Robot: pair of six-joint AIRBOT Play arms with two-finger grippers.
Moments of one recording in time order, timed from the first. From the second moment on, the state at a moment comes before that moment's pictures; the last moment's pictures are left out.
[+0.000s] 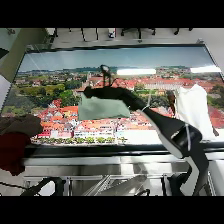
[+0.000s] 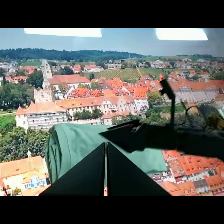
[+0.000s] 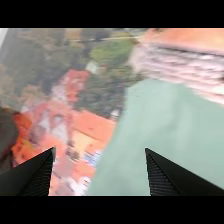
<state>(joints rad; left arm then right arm) 0.30 -1.16 1.96 -2.25 1.52 1.71 0.55 -1.90 1.72 2.37 -0.58 -1.68</state>
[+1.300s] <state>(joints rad) 0.30 -1.09 1.64 -2.24 1.39 1.73 0.16 -2.04 1.79 2.45 -1.25 -1.69</state>
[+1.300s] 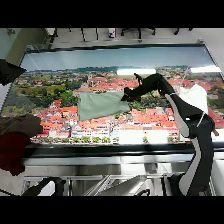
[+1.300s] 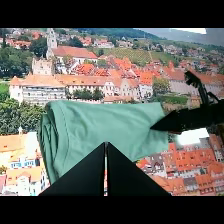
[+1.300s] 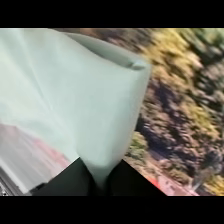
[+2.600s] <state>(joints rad) 0.30 -1.09 1.64 -2.24 1.45 1.73 -0.57 -1.73 2.00 2.25 -1.43 -1.35</state>
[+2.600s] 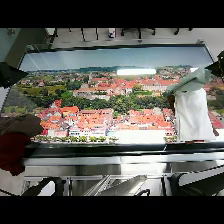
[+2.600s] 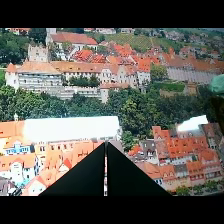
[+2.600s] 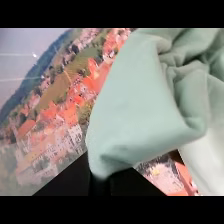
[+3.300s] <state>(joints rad) 0.30 -1.09 1.64 -2.24 1.50 1.74 -0.59 -1.50 1.96 1.88 -1.66 -1.17</state>
